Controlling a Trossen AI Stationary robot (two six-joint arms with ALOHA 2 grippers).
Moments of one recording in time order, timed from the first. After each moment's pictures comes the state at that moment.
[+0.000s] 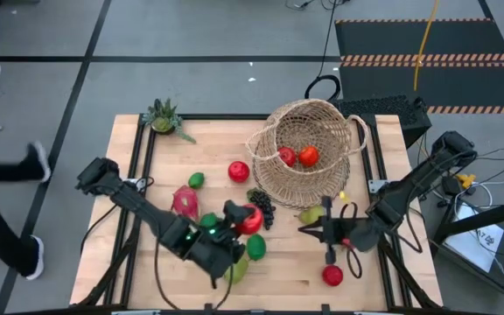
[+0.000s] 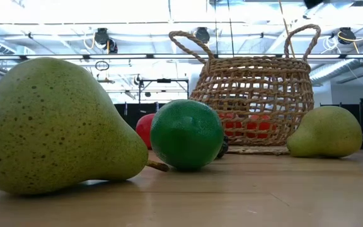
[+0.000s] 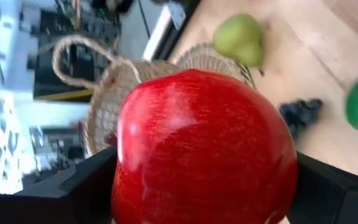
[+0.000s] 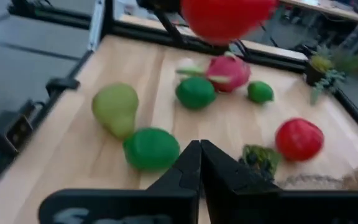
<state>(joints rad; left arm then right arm) -0.57 1.75 1.55 -0.63 -0.90 0.59 0.69 1.18 0.74 -0.07 0.65 0.15</state>
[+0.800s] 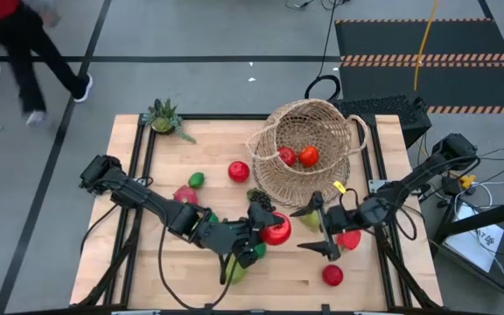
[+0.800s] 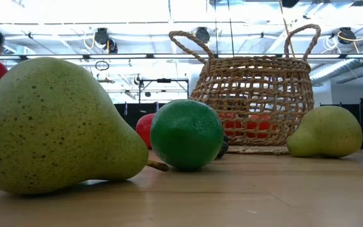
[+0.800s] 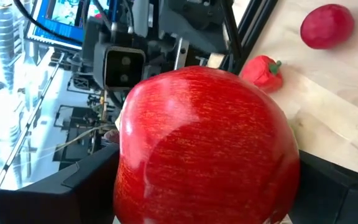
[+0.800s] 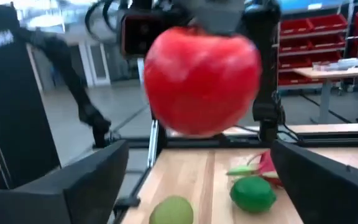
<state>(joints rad) -0.47 1.75 1.55 -0.15 -0.57 1.04 0.58 1.18 0.49 0.79 0.39 0.11</state>
